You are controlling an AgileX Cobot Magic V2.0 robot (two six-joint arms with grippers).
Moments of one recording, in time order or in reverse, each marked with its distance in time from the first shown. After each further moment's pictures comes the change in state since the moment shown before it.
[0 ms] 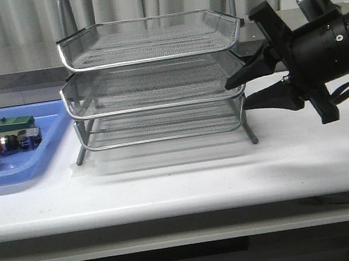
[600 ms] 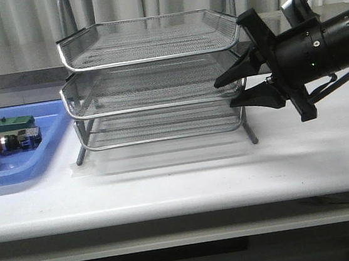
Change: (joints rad) left arm 0.000 0.000 0.000 0.000 0.000 0.000; right arm 0.000 0.120 -0.128 0.002 0.038 0.004
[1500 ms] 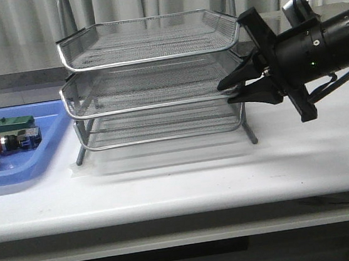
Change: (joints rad) left arm 0.000 0.000 0.000 0.000 0.000 0.000; right arm 0.000 0.002 -0.002 0.000 0.002 0.028
